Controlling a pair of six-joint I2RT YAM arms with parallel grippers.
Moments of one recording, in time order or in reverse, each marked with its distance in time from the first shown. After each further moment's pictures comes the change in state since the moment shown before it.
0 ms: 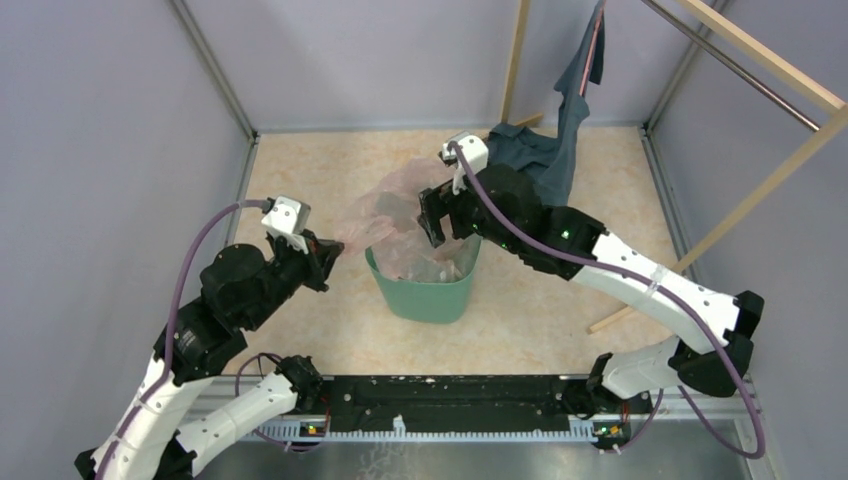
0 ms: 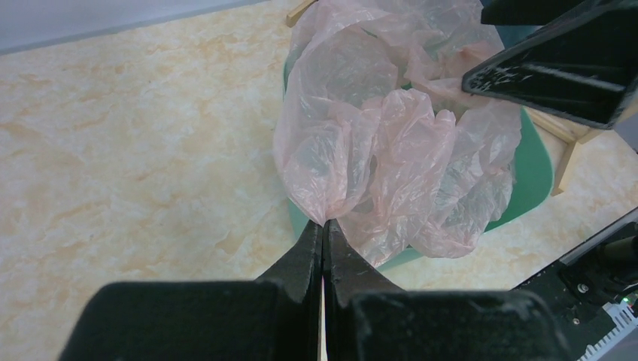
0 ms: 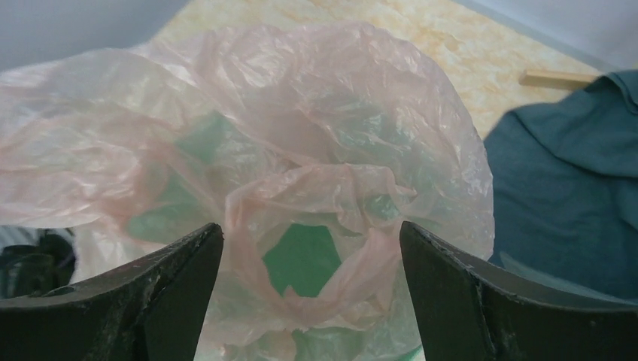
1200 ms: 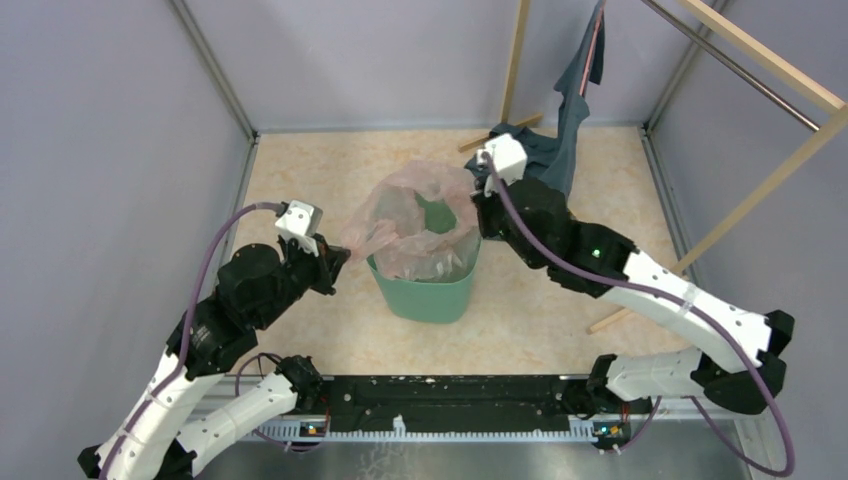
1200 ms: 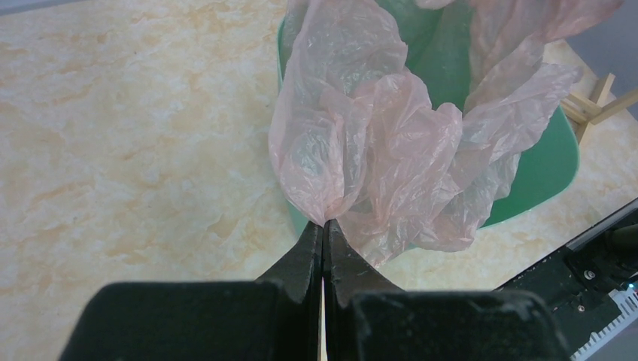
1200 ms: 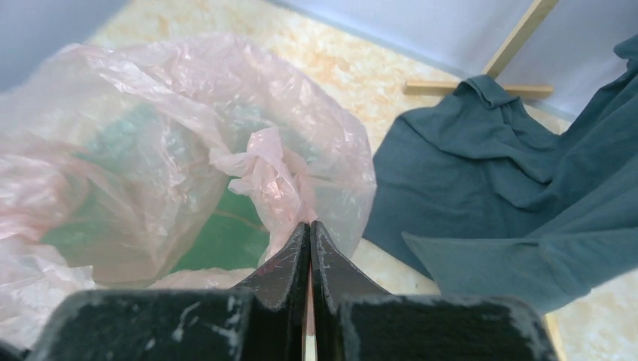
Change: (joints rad) left arm 0.000 0.001 -0.070 0.017 0.013 -0.023; right arm 0.019 -0.092 -0.112 0.024 0.283 -0.110
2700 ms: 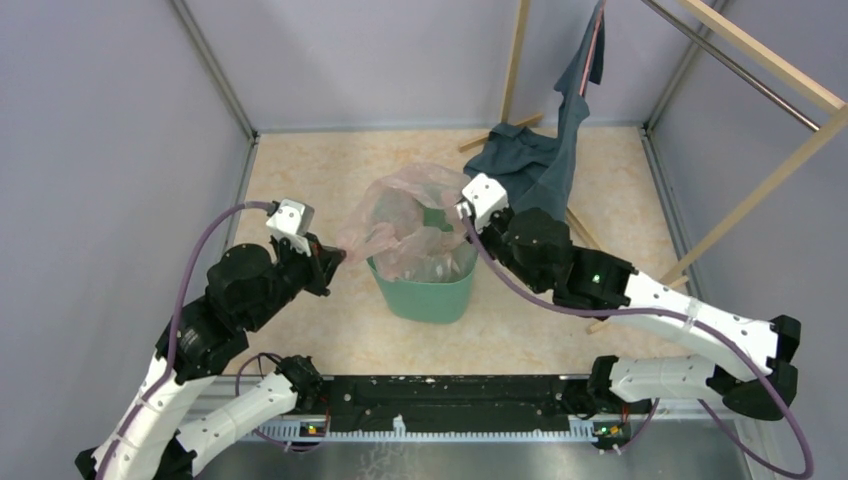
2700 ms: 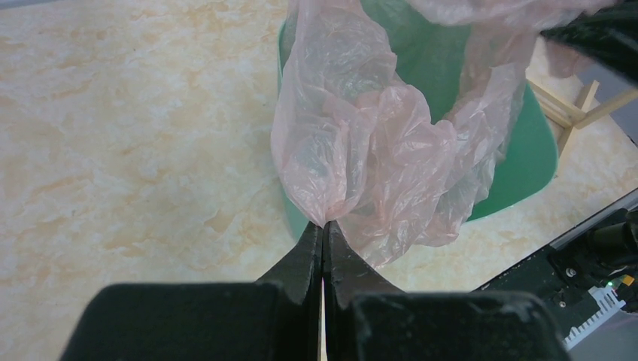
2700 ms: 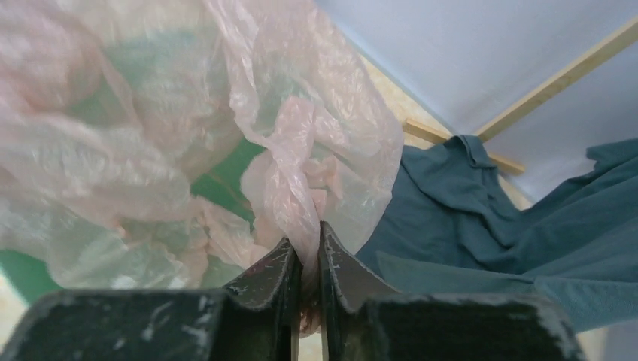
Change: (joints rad) left arm 0.000 0.005 0.056 -0.058 0.005 -0.021; right arm 0.076 -0.141 -0.247 0.200 -0.063 -0.355
